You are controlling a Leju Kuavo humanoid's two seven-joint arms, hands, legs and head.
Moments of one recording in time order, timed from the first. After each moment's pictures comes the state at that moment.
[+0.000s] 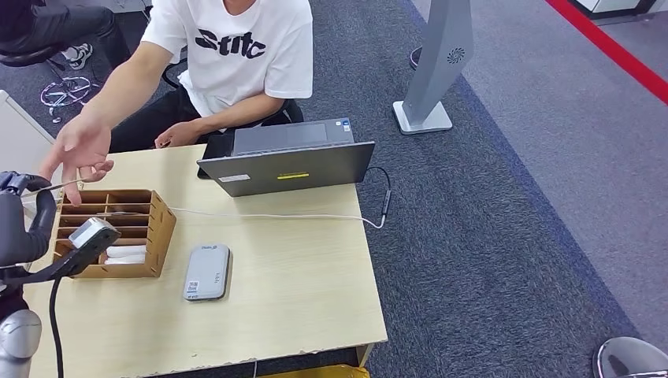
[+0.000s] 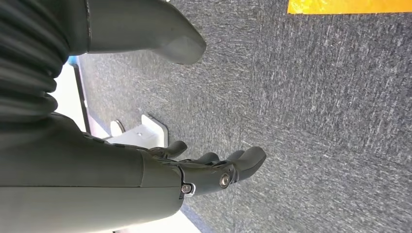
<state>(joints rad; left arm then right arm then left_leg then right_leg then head) -0.27 0.29 -0.04 -1.61 -1.20 0.28 -0.02 -0.05 0.15 -0.81 -0.19 1.20 -0.33 0.16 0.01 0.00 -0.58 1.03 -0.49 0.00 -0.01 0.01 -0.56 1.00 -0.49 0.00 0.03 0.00</state>
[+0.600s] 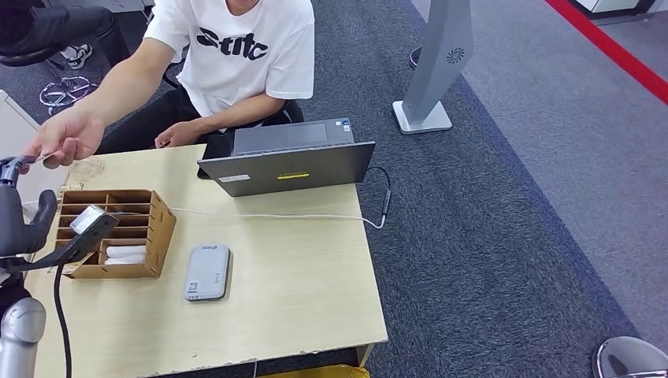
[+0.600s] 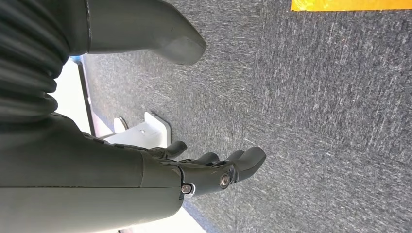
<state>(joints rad) -0.32 0.25 -0.01 -1.51 -1.28 0.31 0.00 -0.05 0.15 -0.82 -0.19 1.22 -0.33 0.18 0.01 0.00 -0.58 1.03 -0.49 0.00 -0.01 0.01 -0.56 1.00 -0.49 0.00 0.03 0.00</state>
